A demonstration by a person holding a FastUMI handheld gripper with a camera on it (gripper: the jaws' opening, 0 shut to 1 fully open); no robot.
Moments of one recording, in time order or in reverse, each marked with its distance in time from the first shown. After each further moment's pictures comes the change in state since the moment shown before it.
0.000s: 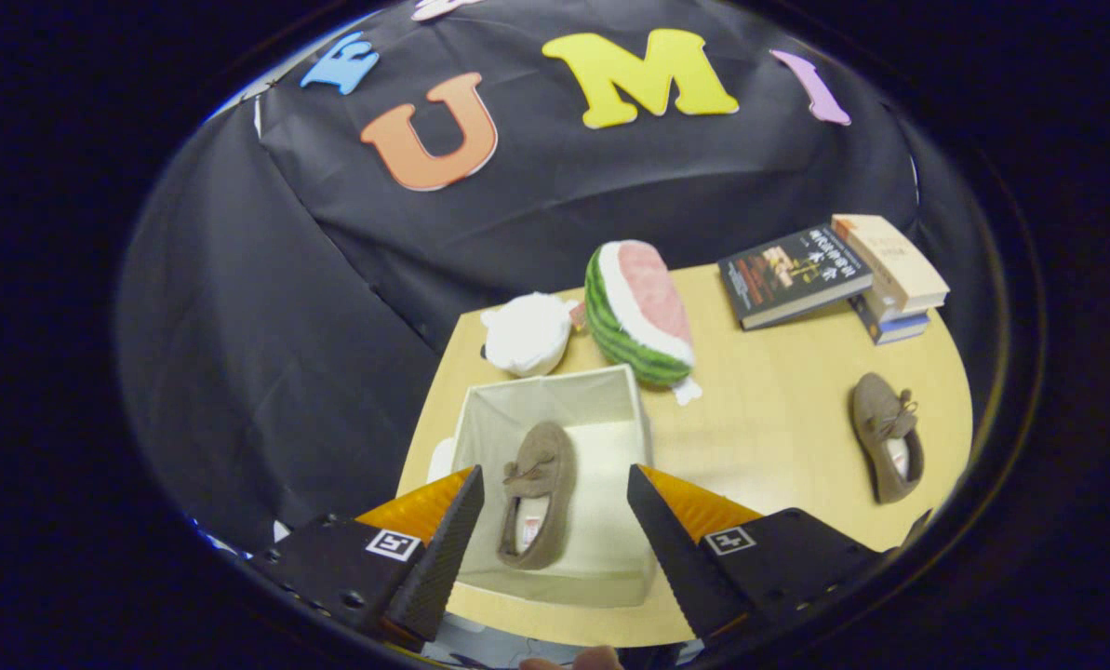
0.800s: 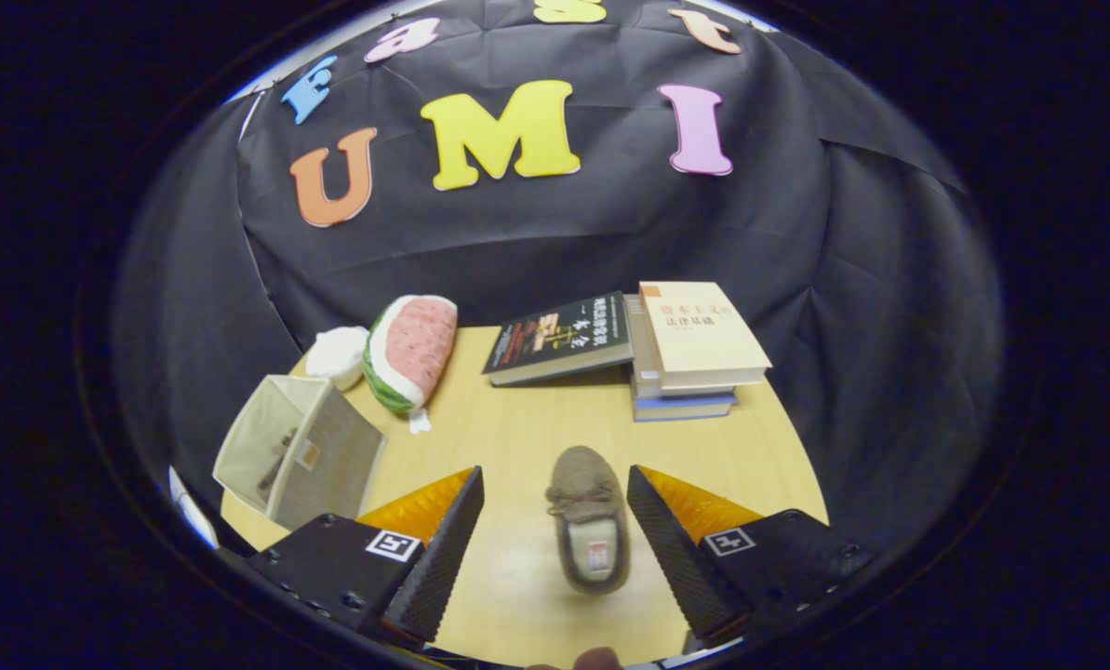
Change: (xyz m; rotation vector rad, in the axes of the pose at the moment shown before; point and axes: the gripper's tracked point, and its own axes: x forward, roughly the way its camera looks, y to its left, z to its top) arm -0.090 -0.351 0.024 -0.149 -0.133 -0.267
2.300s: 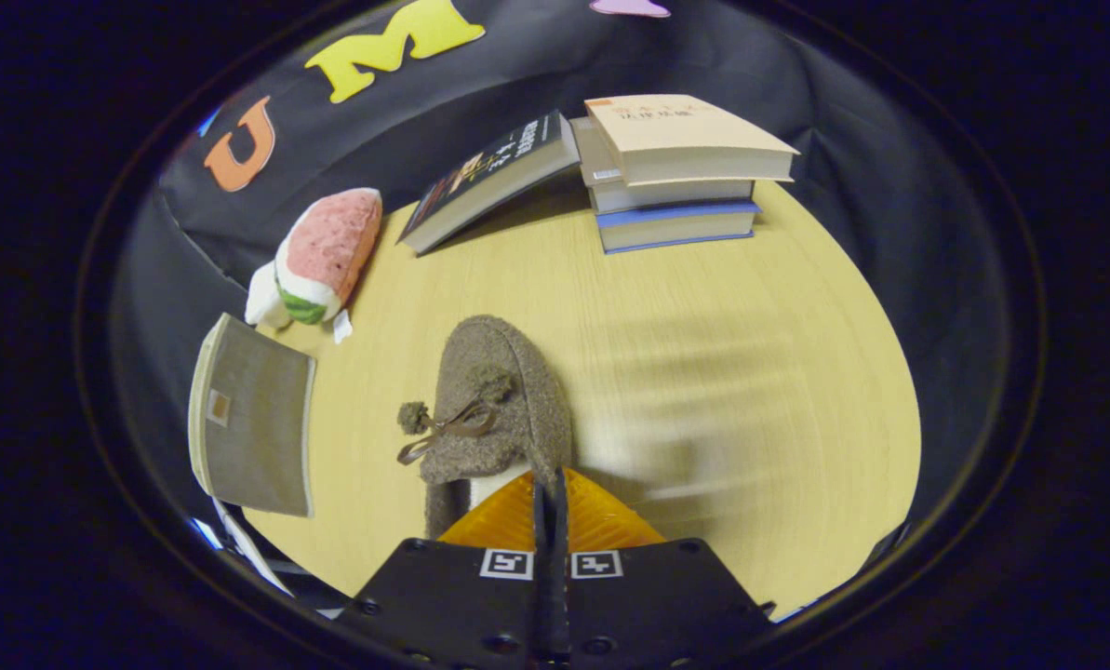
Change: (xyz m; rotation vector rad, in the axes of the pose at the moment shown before) arm 0.098 -0.033 -0.118 0.241 0.391 0.085
